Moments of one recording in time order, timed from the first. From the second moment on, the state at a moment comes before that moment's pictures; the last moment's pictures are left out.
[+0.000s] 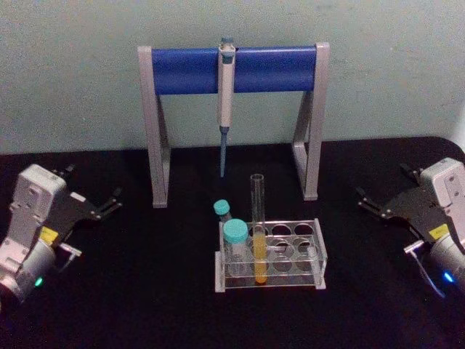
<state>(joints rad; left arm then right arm) -0.20 0.60 0.45 -1.41 -0.25 -0.12 0.03 0.17 0.61 -0.42 -1.45 0.25 -0.10 -0.01</state>
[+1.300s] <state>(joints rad) -0.20 0.60 0.45 -1.41 -0.25 -0.12 0.03 0.09 0.55 -0.39 -1.66 0.52 0.02 0.41</state>
